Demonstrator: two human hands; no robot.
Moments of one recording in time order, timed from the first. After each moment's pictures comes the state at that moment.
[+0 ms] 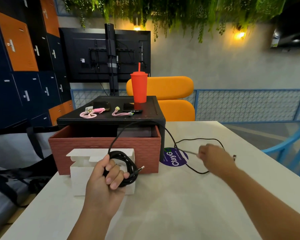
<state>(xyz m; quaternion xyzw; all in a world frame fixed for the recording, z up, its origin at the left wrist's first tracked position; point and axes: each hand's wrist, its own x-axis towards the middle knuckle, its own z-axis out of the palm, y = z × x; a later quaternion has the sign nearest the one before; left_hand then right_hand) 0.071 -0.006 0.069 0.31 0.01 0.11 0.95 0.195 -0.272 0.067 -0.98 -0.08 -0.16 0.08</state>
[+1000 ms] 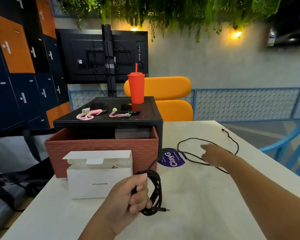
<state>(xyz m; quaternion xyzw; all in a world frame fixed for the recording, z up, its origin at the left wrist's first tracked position) 0.059 -0.031 0.063 0.54 -0.04 -0.09 0.83 0.224 -0.286 0.078 -1.00 -0.02 0.04 0.06</state>
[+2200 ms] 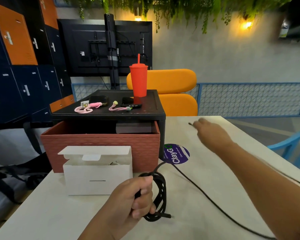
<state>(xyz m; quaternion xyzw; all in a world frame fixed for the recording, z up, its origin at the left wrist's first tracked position) 0.059 -0.041 0.058 0.56 -0.03 -0.11 0.82 0.231 -0.262 0.106 -0.98 -0.14 -0.14 -0.07</state>
